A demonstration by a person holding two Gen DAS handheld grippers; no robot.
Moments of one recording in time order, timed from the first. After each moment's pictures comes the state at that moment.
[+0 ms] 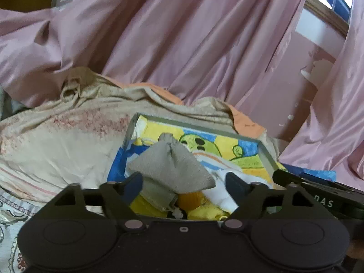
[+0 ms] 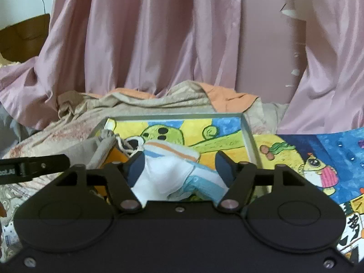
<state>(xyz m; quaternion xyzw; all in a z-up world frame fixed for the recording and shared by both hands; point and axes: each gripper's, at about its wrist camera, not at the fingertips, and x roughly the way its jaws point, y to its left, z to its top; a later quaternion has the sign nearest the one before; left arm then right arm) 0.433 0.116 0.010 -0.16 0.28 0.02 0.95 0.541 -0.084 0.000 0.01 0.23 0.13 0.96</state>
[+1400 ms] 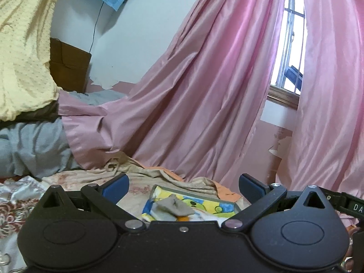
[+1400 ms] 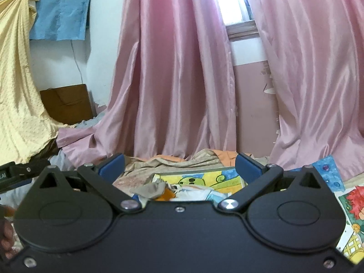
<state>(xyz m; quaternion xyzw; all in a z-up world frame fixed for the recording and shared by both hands) 0.164 0.078 0.101 -0.15 0.05 0.08 0.98 0.251 -0.181 0.121 0.06 0.05 0.18 0.98</state>
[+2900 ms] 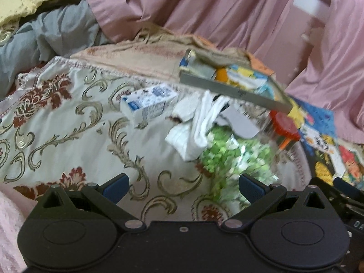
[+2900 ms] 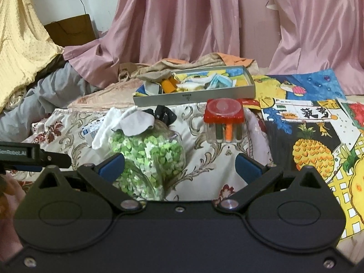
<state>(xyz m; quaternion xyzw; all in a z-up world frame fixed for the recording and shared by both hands) 0.130 0.082 -0.027 -0.16 0.36 0.09 0.91 0.180 -0.161 -0.028 0.03 0.24 0.18 0.95</state>
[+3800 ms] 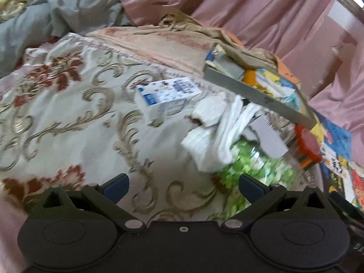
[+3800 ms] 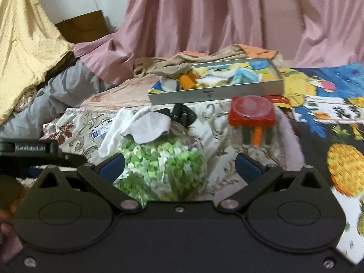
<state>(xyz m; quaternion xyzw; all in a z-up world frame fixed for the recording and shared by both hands) 0.168 0.110 -0.042 -0.22 0.38 0.13 0.89 0.248 -0.129 -0.045 0.04 0.25 0.25 0.94</state>
